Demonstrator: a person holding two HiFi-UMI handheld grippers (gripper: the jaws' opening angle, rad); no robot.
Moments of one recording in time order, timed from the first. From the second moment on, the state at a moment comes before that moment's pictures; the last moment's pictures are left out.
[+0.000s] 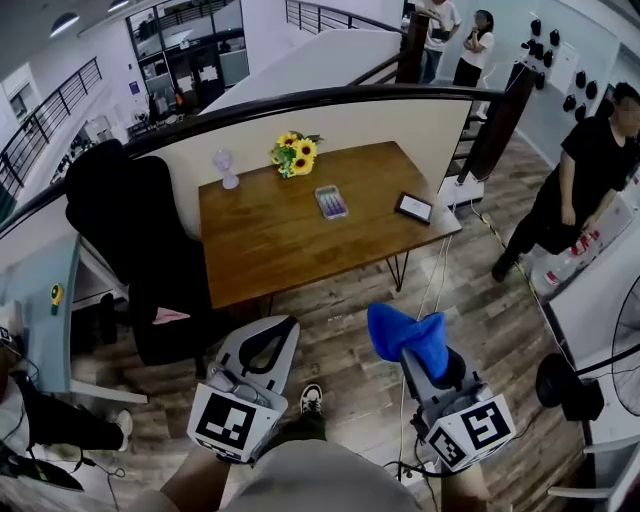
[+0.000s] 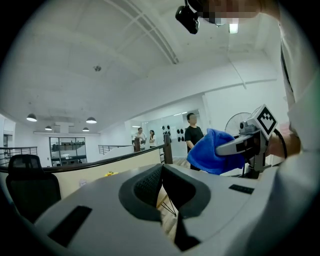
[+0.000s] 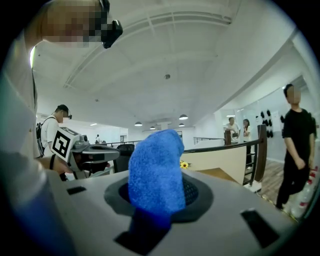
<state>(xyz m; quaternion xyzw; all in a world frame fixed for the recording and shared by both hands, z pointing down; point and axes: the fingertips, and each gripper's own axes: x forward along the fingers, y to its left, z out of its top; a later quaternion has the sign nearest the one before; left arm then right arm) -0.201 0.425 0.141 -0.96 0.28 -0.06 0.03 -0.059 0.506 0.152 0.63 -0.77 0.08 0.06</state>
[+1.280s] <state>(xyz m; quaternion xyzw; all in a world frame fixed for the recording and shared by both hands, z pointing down) -0.122 0.151 0.162 -0.95 0.29 -0.06 0.03 0.017 0.210 0.174 0.61 -0.78 0.08 0.07</state>
